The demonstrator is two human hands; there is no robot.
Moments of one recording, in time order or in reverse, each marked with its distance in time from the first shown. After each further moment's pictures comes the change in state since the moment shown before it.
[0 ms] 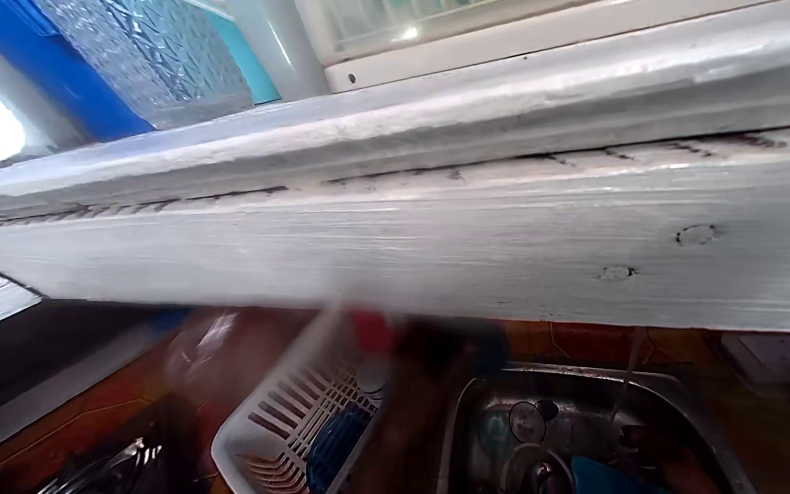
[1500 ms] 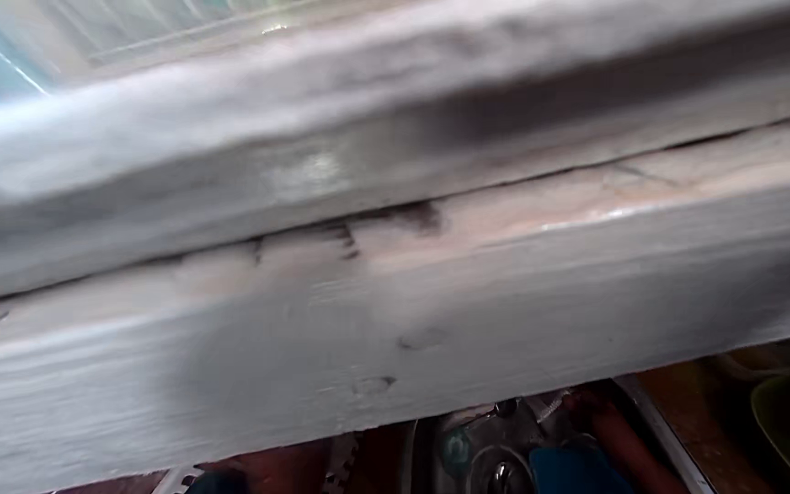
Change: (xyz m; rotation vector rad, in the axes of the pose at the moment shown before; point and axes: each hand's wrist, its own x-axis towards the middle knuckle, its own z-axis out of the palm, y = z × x) left_hand 0.005 -0.087 -0.028 0.579 0.164 0.118; right_hand 0.026 0.007 0.008 0.207 0.112 -0.056
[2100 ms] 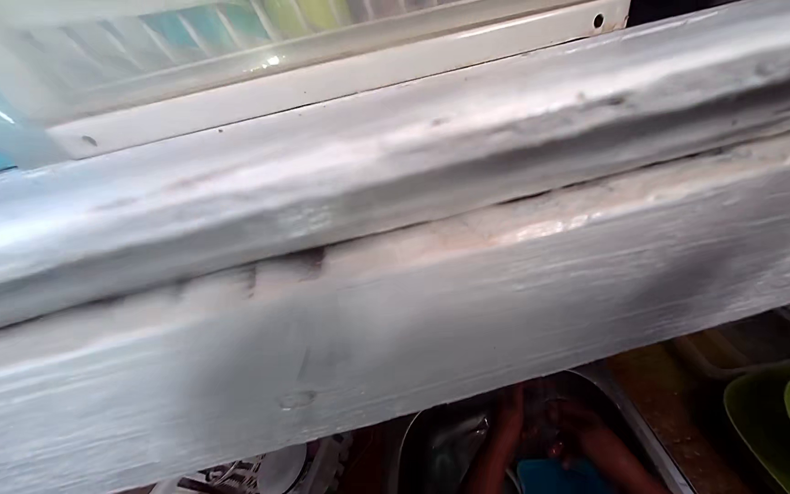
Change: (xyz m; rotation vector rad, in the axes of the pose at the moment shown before) left_hand -0.079 0.252 0.185 -1.127 -1.100 -0.542; right_hand -0.028 -0.037 0.002 0.021 -0.196 0.107
